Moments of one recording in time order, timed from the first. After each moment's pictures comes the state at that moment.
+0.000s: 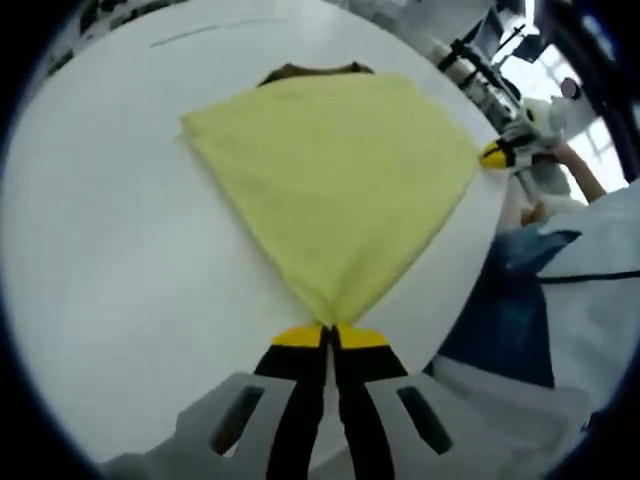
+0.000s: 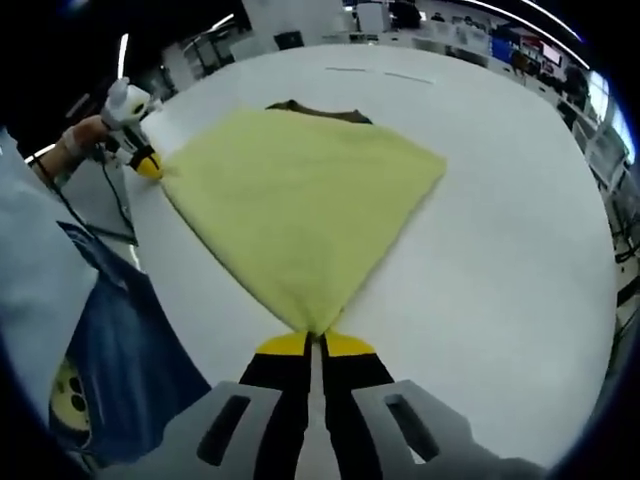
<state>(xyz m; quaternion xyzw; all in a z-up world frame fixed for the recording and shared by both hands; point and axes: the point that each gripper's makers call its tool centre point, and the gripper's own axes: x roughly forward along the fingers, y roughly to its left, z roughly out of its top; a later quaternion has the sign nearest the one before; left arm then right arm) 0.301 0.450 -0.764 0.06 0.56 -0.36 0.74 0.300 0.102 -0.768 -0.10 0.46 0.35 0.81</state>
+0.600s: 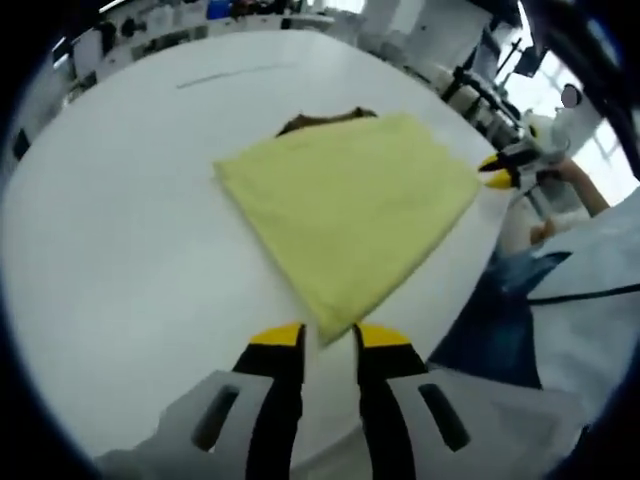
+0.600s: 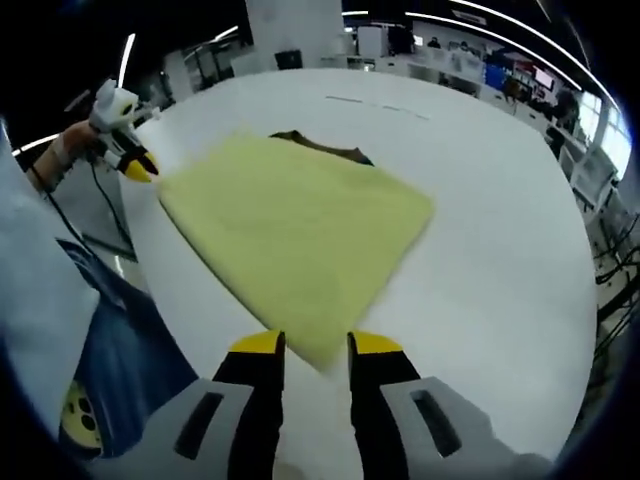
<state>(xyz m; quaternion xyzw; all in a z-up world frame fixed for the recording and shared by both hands) 0.304 0.459 -0.724 0.06 0.50 -0.34 0.80 0.307 0.114 -0.734 -0.12 0.41 0.33 0.84</state>
